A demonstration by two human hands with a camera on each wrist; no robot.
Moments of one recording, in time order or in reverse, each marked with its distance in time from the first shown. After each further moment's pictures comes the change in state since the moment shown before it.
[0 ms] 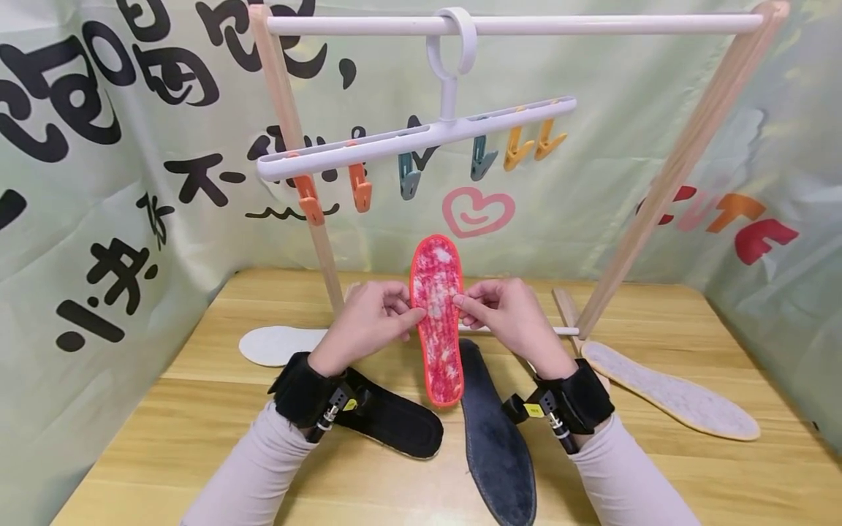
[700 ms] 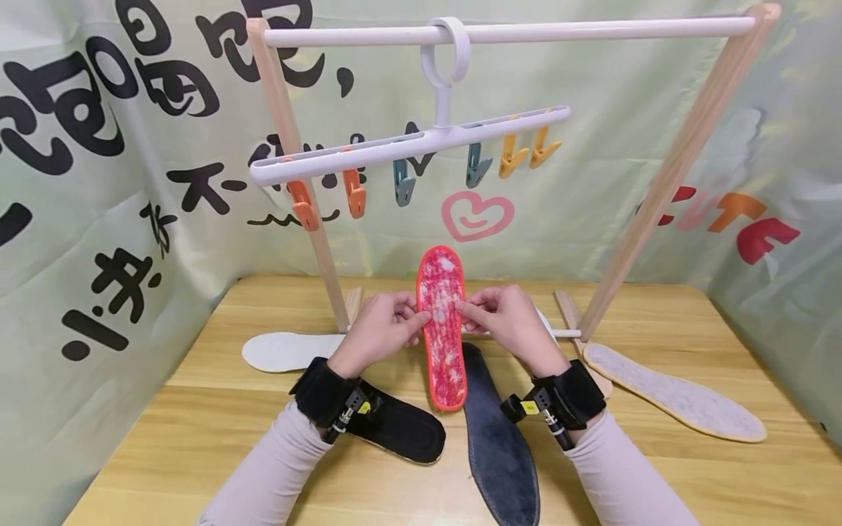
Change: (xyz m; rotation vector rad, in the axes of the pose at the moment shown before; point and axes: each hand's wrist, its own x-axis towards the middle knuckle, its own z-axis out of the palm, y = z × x) left_hand 0.014 -0.022 0.022 -0.034 -0.006 -0.069; right_hand 0.007 0.019 0.005 0.040 -0.017 0.113
